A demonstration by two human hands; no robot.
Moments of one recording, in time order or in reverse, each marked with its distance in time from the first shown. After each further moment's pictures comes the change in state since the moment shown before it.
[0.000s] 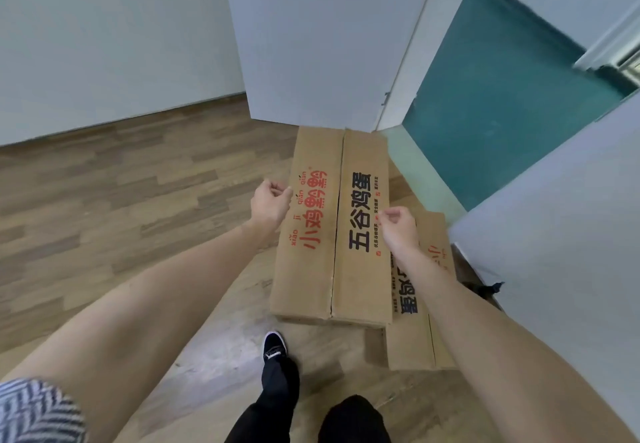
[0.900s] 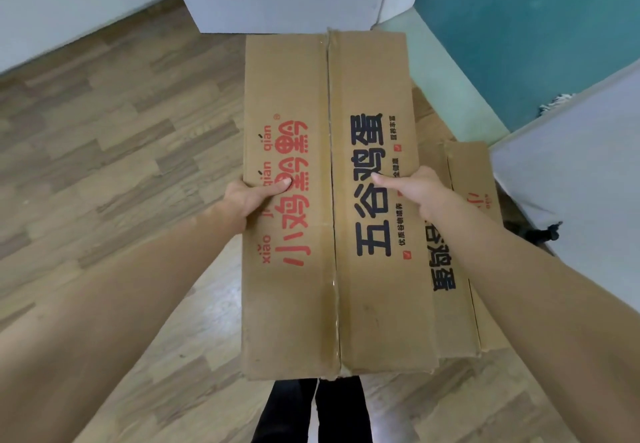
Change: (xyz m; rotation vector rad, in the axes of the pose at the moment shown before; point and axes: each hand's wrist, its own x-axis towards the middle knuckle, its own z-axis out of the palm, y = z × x) left_hand 0.209 -0.121 0.104 0.051 -0.262 -0.489; right_hand 0.232 0.071 0.073 0.029 -0.229 0.429
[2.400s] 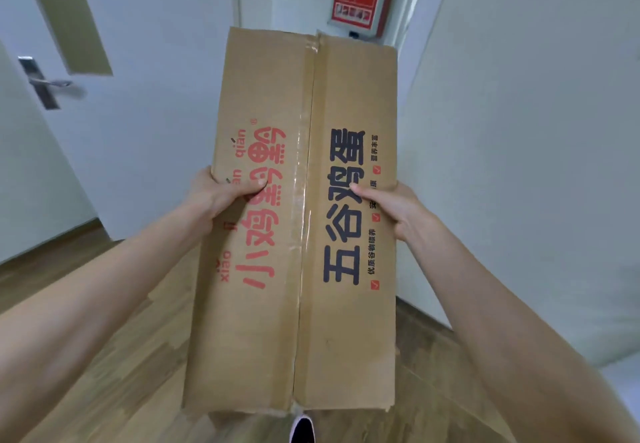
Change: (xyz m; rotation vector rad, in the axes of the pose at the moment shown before) left_hand -0.486 0.077 -0.008 0.135 -0.262 0.811; right_hand -0.512 0.077 -0.191 0.562 0.335 -0.495
